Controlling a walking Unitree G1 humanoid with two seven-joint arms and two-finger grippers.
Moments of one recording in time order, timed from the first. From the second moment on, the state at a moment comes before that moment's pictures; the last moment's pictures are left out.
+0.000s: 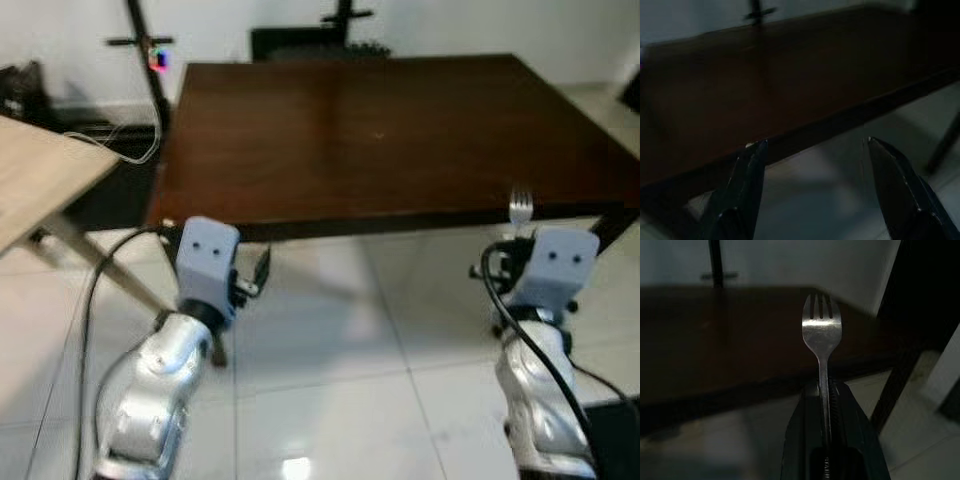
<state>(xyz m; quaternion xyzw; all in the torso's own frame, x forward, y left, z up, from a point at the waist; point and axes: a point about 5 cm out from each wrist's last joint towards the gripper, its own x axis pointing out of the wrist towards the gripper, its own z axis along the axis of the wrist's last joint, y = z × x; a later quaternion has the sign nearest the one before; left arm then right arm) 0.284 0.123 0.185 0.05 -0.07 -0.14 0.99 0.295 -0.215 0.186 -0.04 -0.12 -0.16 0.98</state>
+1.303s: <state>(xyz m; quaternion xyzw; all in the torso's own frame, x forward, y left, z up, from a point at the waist) 0.293 0.155 0.193 0.10 -0.10 -0.01 0.99 0.320 -0.140 0.209 0.05 -0.13 0.08 0.99</state>
